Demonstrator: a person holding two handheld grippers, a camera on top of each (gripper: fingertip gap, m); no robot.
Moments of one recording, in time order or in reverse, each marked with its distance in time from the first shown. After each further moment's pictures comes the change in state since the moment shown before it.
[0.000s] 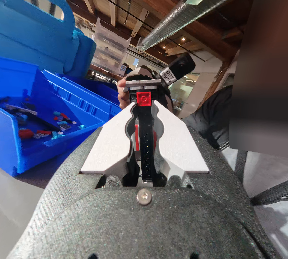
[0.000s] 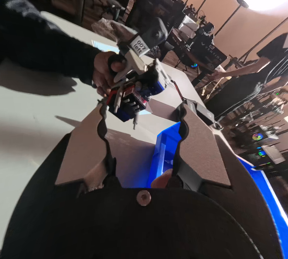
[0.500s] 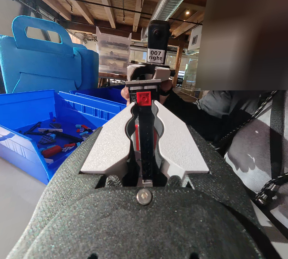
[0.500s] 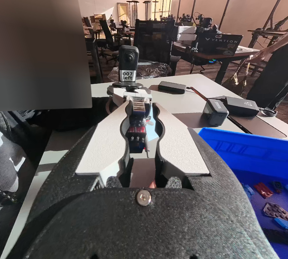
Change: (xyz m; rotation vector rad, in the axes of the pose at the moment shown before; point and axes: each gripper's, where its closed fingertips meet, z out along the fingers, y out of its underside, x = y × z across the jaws) left arm 0.008 0.011 0.001 -0.052 -0.018 0.316; right arm 0.014 -0.025 0.010 0.170 -0.038 0.470
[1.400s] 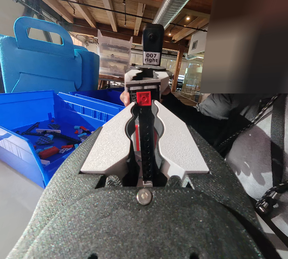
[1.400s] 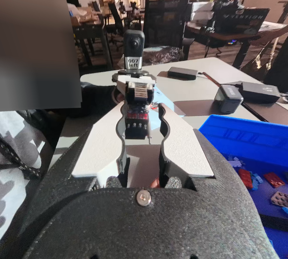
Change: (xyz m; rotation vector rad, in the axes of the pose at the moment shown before) left arm 0.000 -0.001 0.004 0.024 -0.007 -0.020; right arm -0.001 0.014 -0.010 -0.098 -0.080 0.052
